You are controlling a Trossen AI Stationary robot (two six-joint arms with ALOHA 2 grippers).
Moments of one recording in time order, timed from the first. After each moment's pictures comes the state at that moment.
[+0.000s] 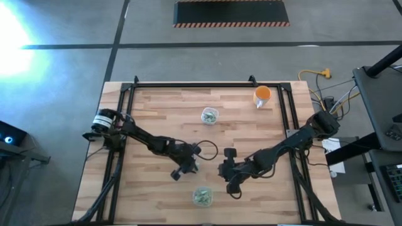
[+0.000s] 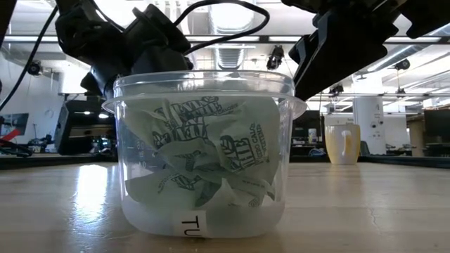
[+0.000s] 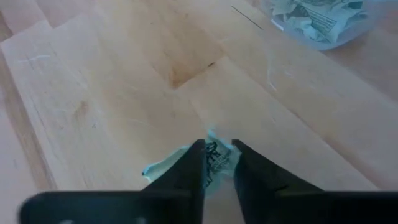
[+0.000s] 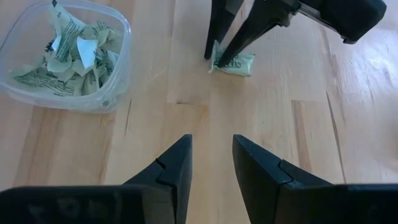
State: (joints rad) left arm -0.17 1.83 0.77 0.28 0.24 0.42; right arm 0.49 1.71 1.05 -0.28 0.34 0.34
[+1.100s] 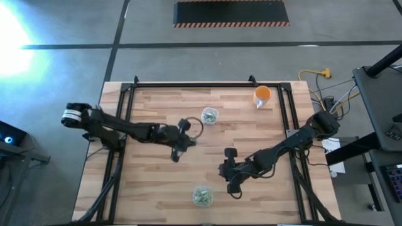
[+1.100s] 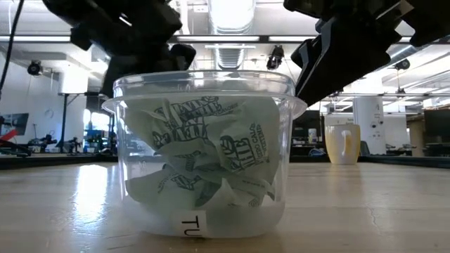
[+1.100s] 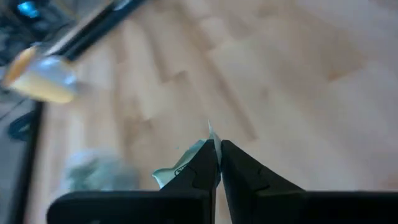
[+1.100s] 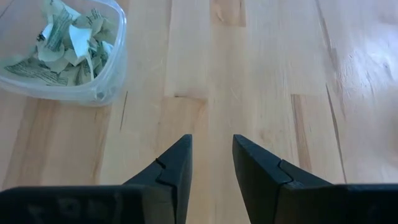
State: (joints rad) left arm -0.10 1.41 0.71 0.13 -0.09 0.53; right arm 0.49 1.71 1.03 -0.27 0.34 0.34
